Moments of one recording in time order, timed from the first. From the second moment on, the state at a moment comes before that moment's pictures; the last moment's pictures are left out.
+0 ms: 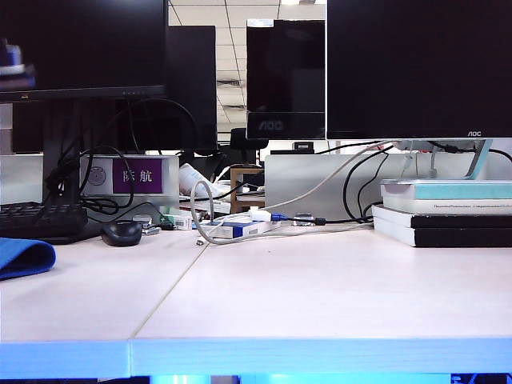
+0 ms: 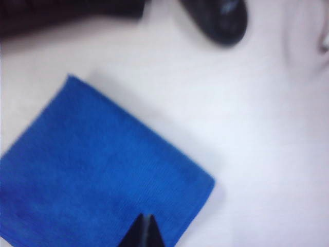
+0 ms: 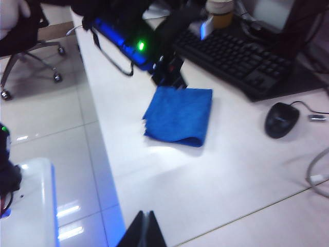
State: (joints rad) left arm 0.00 1.34 1.04 -0.57 0.07 -0.04; right arm 0.78 1.19 1.30 -0.52 -0.39 -0.16
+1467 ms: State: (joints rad) left arm 0.05 1.70 1.05 -0.49 -0.06 -0.04; right arm 0.78 1.20 1.30 -0.51 -0.39 -0.11
